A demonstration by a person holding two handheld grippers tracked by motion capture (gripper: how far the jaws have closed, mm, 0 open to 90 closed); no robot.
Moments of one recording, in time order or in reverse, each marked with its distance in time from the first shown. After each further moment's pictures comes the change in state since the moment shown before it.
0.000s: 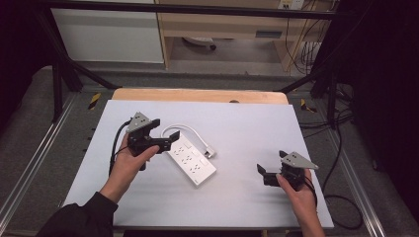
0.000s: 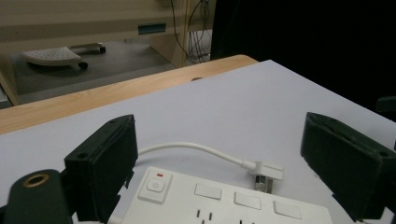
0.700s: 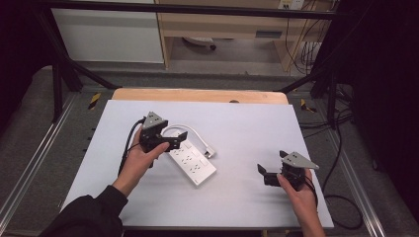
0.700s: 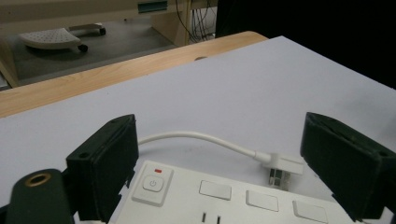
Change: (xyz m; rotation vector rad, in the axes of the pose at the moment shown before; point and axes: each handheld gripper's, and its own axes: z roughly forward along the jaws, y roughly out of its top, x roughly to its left) left arm 0.001 -0.010 0.036 0.090 0.015 0.017; right arm -0.001 0.000 -0.001 0.003 0.000 -0.001
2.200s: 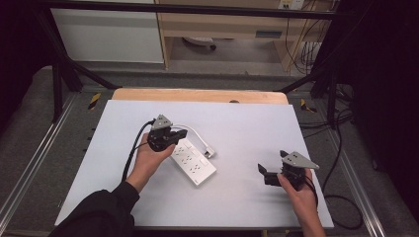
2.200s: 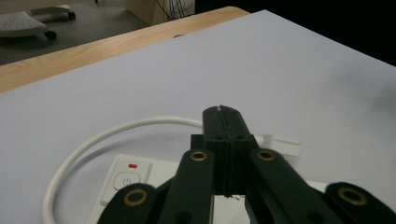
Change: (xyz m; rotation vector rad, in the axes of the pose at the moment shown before) left arm 0.003 -0.013 0.026 0.066 -0.095 0.026; right arm -0.001 0.000 0.000 0.003 -0.005 0.002
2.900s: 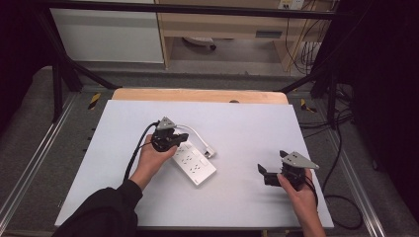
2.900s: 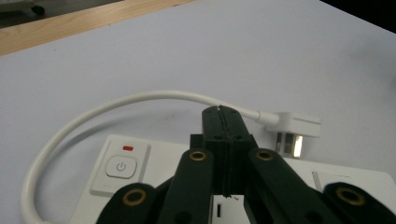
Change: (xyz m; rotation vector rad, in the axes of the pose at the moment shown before) left arm 0.006 -0.011 0.020 0.084 -0.014 -0.003; right arm 0.000 0.000 0.000 -0.001 0.004 -0.006
